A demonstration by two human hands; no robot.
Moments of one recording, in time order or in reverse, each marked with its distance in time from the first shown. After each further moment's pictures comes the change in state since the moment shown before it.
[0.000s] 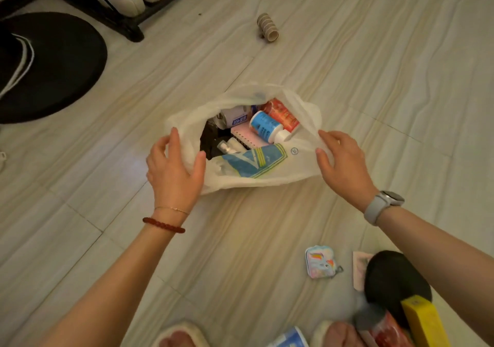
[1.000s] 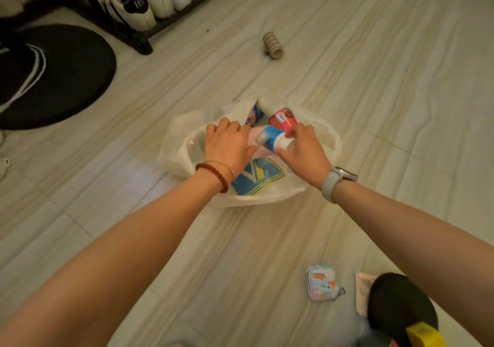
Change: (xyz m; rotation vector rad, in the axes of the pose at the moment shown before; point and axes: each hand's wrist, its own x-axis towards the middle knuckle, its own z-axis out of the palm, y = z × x) left_hand 0.058 0.074 0.034 0.512 -0.232 0.457; right_hand 0.056 -0.067 0.013 0.256 -0.215 0.144
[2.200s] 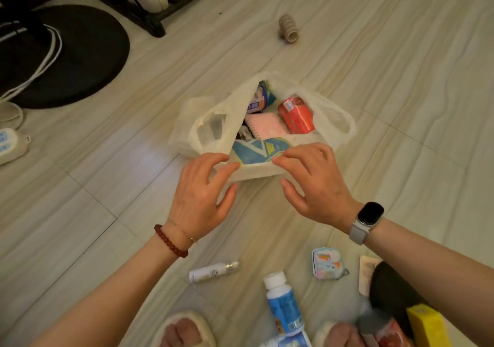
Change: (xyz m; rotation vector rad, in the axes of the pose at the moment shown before) left_hand -0.126 -0.045 0.023 -0.265 0.464 0.228; right_hand -0.078 0.009 0.006 -0.297 0.303 -0.936
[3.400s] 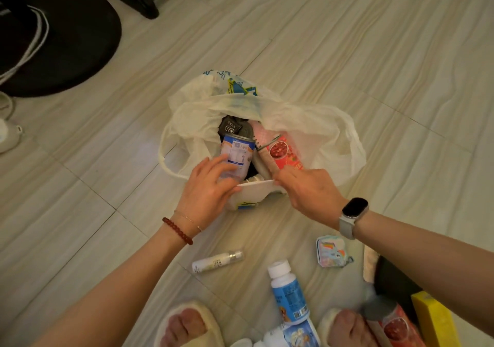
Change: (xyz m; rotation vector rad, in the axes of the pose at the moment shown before) left_hand -0.024 -0.021 0.037 -0.055 -0.285 0.070; right_hand -0.025 -0.011 0.032 -0.043 -0.306 0.089
